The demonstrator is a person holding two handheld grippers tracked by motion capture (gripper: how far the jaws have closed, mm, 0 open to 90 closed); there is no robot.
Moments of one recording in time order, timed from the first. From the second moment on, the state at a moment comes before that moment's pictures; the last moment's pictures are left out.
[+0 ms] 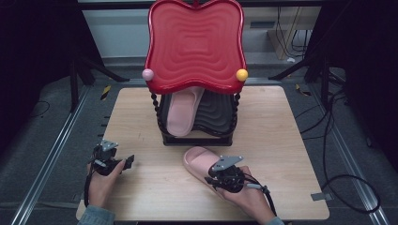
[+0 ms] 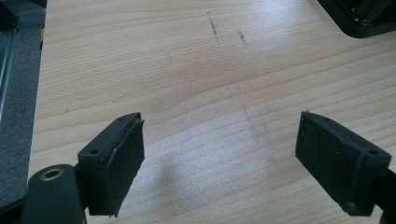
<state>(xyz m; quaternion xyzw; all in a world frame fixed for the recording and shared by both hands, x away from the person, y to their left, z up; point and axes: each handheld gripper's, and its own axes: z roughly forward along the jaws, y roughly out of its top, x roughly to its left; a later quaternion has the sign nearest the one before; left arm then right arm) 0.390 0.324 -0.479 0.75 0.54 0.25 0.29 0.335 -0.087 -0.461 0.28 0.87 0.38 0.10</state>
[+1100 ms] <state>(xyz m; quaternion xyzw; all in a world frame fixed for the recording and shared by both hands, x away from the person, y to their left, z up) 0.389 0.323 -0.479 0.75 0.54 0.24 0.30 0.336 -0.093 -0.382 0.40 0.74 0.51 0.18</state>
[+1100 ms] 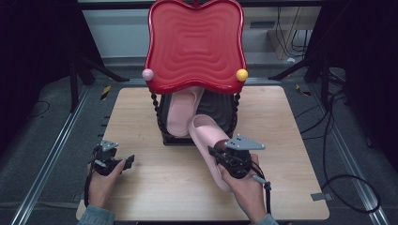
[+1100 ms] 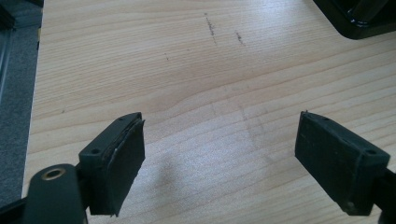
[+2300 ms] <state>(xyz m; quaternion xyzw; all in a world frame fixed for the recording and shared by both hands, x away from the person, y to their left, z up) 0.389 0.323 -0.477 0.75 0.54 0.24 0.31 0.402 -0.050 -0.373 0.49 0.70 0.46 0.26</state>
